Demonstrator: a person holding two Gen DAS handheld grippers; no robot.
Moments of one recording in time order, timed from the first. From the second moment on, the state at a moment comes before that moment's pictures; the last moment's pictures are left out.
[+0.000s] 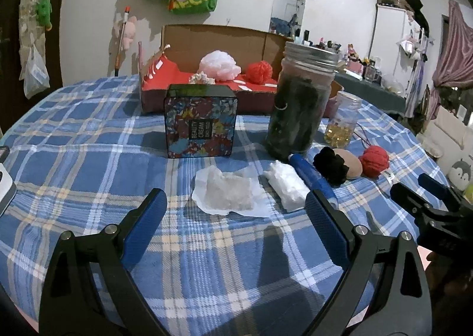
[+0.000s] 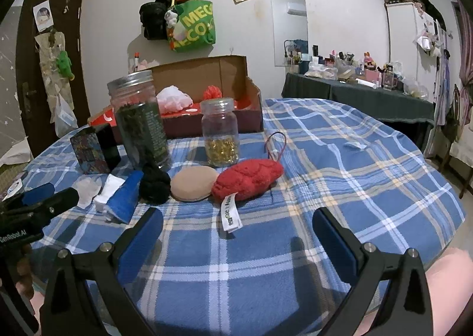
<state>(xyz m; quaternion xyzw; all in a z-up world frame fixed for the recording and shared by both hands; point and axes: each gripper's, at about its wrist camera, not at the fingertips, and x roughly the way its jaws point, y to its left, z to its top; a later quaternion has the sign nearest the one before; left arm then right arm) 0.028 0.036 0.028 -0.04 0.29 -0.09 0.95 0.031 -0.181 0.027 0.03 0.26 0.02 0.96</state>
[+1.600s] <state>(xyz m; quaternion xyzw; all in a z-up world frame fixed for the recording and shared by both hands) 0.067 0.035 0.046 0.00 0.36 -0.16 0.92 0.079 -0.178 0.064 0.06 0.29 0.11 0.95</state>
